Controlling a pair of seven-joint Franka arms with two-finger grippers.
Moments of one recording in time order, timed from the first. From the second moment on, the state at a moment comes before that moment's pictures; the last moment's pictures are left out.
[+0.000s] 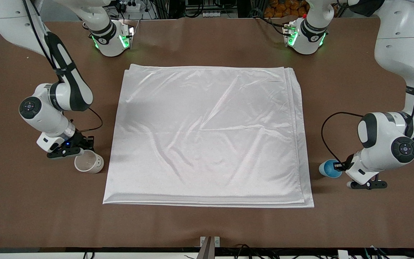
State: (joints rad) left arm 0.04 0.67 -0.02 -1.57 0.05 2.24 -0.03; right arm -0.06 0.38 0.03 -2.15 -0.02 2.66 -0.19
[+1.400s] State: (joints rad) left arm -0.02 0.59 -0.04 -1.51 0.03 2.14 -0.24; right arm 0.17 0.33 0.16 -1.81 -0.02 2.26 0.38
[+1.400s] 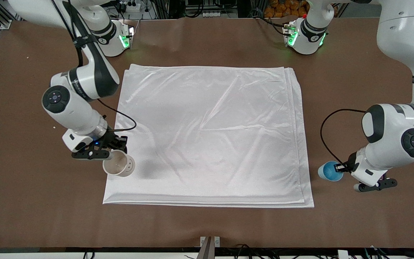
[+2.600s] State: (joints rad) left arm -0.31 0.55 -0.05 -1.51 0.03 2.10 -0.76; right arm 0.64 0.69 0.16 -1.48 -0.36 2.25 0.94
